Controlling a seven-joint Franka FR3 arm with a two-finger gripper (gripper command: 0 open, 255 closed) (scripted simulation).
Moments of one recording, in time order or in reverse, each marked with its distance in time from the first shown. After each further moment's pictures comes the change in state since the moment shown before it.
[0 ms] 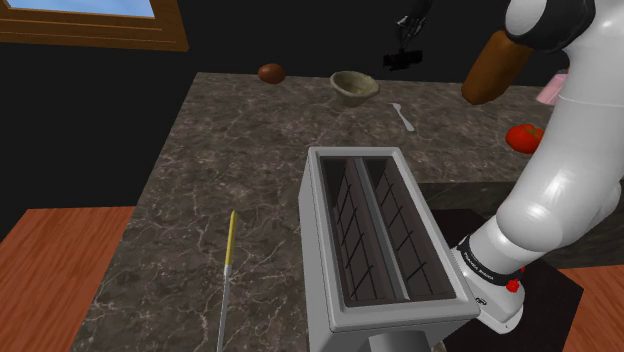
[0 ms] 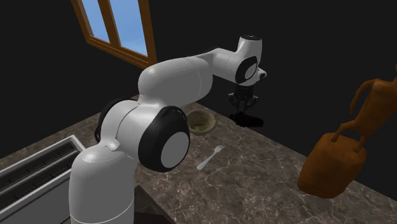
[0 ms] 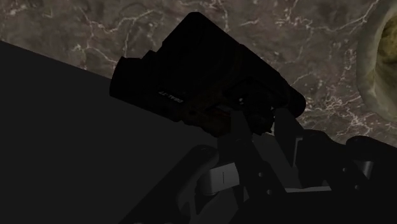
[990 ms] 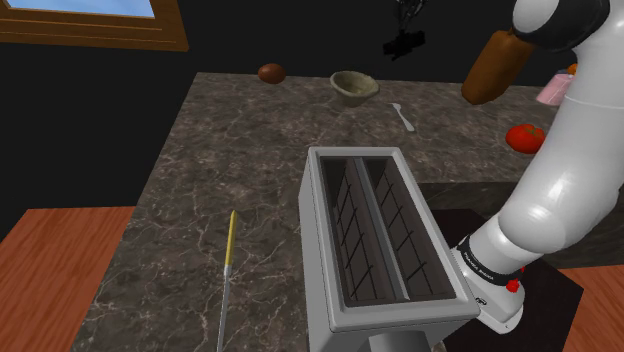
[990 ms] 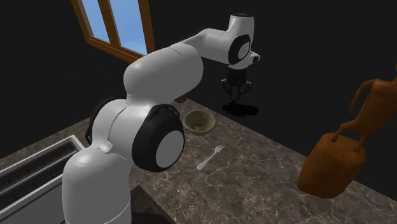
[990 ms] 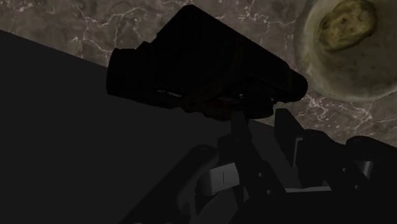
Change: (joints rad) arm 0.043 -0.042 0.008 0.112 -0.029 -0.148 0.070
